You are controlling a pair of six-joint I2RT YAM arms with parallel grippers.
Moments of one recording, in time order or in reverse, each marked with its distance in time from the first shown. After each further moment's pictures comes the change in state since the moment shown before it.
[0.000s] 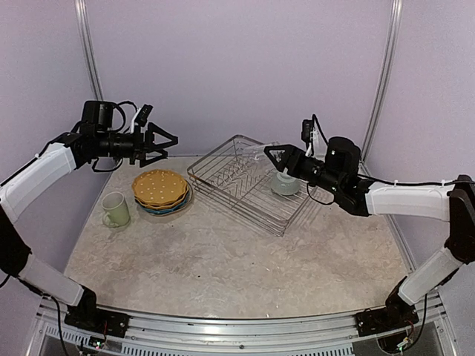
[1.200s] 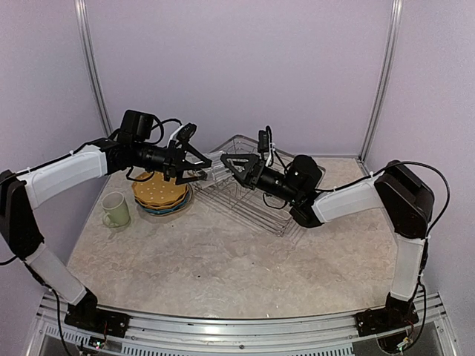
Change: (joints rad) left arm -0.211 0.179 0.001 0.118 0.237 -0.109; right arm 0.140 0.470 0.178 0.681 -0.314 0.401
